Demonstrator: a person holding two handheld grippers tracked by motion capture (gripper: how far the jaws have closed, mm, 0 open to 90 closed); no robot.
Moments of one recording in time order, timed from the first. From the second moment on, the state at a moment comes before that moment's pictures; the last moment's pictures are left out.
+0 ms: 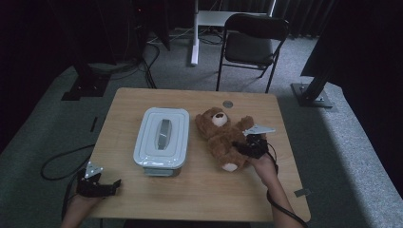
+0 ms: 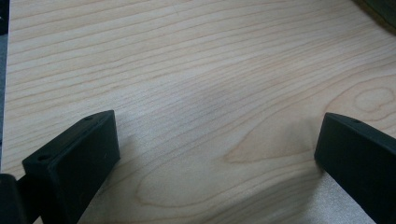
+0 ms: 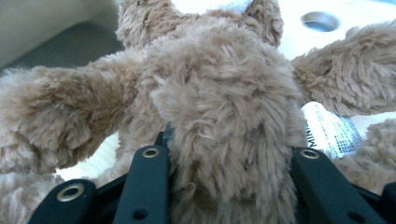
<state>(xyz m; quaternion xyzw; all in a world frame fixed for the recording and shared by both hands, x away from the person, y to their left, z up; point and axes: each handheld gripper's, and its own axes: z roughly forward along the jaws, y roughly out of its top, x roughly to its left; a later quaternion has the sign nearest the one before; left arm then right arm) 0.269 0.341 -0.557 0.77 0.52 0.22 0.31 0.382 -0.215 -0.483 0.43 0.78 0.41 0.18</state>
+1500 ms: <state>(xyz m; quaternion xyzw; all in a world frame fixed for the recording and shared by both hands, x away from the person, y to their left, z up) 0.269 0.341 -0.557 0.77 0.52 0.22 0.31 0.473 -0.272 -0.499 0.67 0.58 0.34 0.30</state>
